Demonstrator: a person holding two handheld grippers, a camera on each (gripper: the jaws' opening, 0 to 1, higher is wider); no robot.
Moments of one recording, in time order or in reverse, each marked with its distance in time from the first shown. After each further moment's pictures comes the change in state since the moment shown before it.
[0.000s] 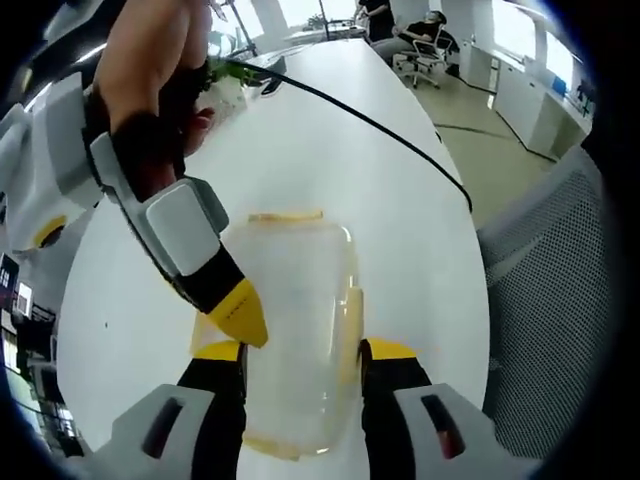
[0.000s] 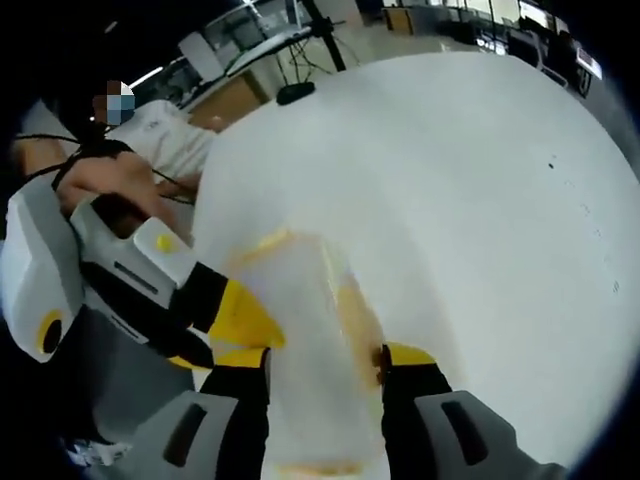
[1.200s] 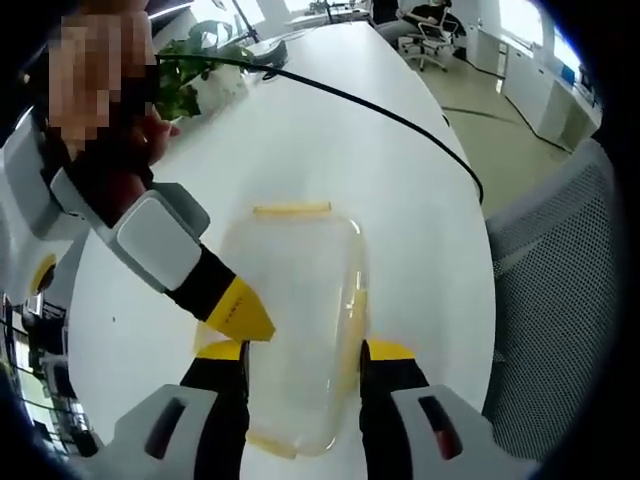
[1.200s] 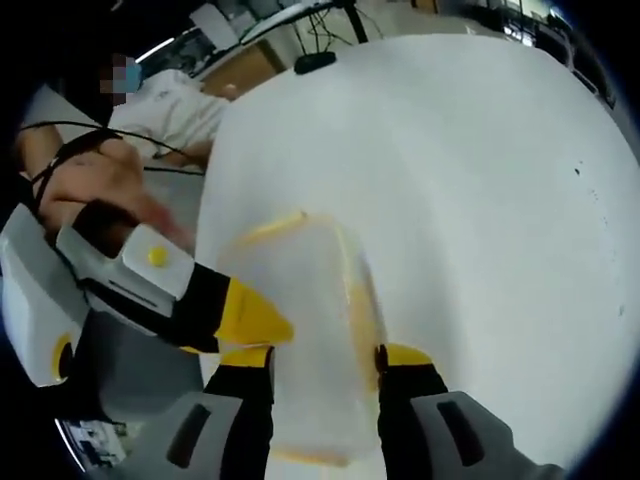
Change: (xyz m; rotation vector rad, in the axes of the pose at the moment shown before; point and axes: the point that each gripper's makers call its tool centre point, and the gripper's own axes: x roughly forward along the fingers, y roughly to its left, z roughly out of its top) left arm 0.001 -0.005 -0.002 0.022 0.079 0.047; right arm 0.003 0.008 -0.007 -0.052 0.137 0.043
